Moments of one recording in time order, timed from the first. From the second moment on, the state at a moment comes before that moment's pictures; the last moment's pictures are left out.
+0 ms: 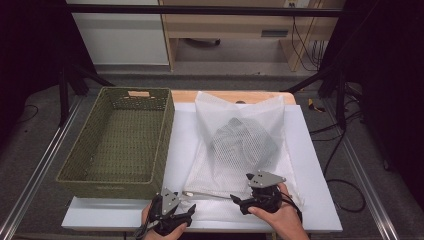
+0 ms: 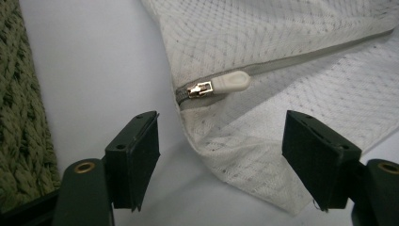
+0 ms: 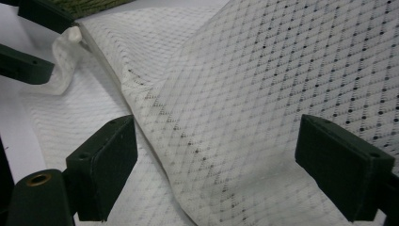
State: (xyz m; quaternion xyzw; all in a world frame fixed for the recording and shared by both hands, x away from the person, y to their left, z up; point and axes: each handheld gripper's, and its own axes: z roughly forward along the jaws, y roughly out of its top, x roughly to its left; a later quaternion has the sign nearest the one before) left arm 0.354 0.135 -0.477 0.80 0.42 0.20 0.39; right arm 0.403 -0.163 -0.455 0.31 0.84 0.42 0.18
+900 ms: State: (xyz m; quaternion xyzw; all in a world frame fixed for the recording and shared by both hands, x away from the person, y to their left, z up) left arm 0.352 0.140 -0.469 0.79 0.41 0.20 0.41; right arm 0.400 -0.140 -0.432 0.30 0.83 0.43 0.22
